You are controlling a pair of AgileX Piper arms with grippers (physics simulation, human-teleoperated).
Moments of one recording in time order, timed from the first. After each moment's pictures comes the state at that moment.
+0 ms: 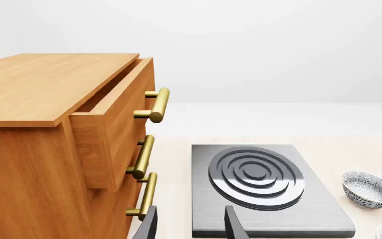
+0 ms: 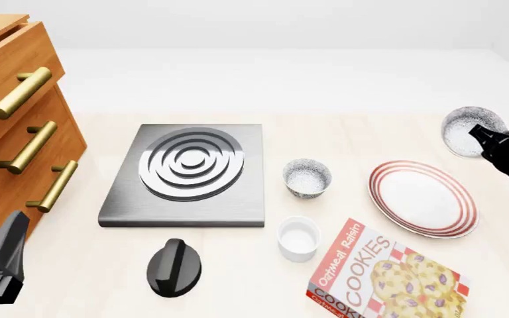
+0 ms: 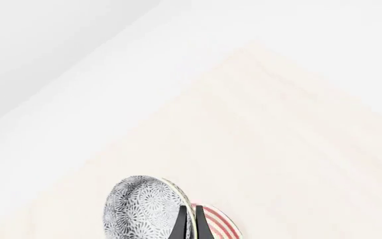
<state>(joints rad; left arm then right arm) 0.00 0.01 0.00 0.00 0.00 -0.32 1.59 -0.68 -0.43 0.44</state>
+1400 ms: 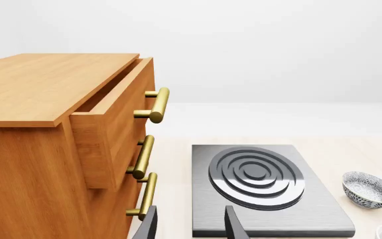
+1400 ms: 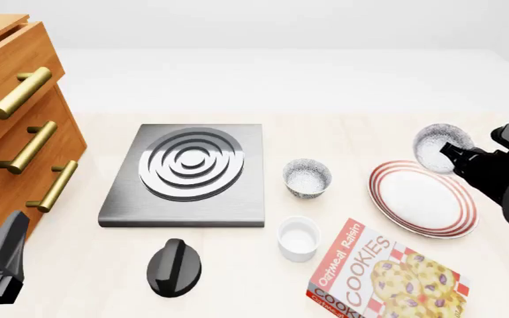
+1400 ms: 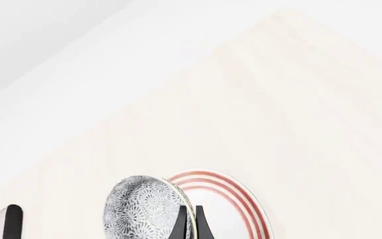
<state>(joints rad) 0.00 0.01 0.00 0.00 0.00 -0.23 1.61 -0.59 -0.49 0.42</state>
